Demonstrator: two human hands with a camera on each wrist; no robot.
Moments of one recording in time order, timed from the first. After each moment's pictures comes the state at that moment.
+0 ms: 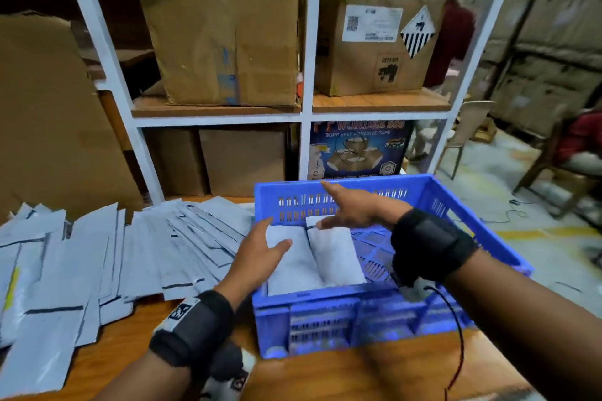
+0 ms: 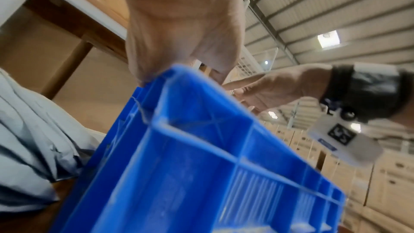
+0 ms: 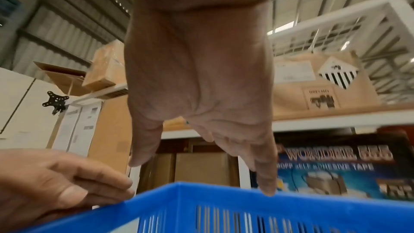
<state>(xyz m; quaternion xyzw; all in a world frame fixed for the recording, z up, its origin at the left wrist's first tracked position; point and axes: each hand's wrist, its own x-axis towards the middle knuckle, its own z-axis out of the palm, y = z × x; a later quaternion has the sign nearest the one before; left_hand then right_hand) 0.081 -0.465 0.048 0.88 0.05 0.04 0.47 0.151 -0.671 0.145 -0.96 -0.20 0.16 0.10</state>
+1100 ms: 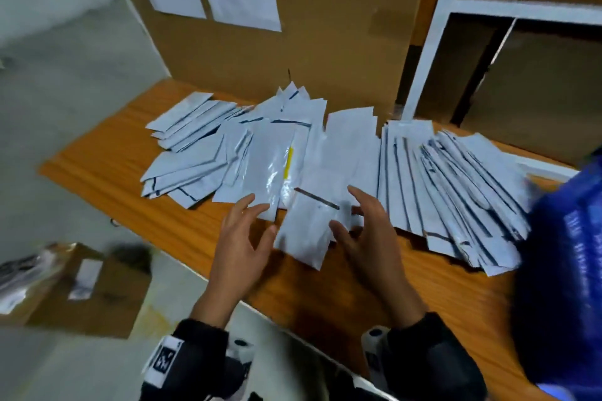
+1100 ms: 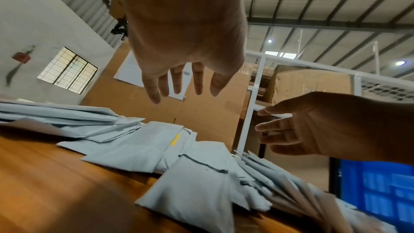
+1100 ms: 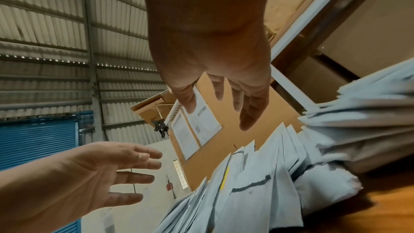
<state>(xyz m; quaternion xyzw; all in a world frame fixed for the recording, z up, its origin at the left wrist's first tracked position) -0.140 -0.099 -0.027 0.88 0.29 0.22 0.30 0.008 -0.266 -0.035 -0.80 -0.33 0.06 0.49</state>
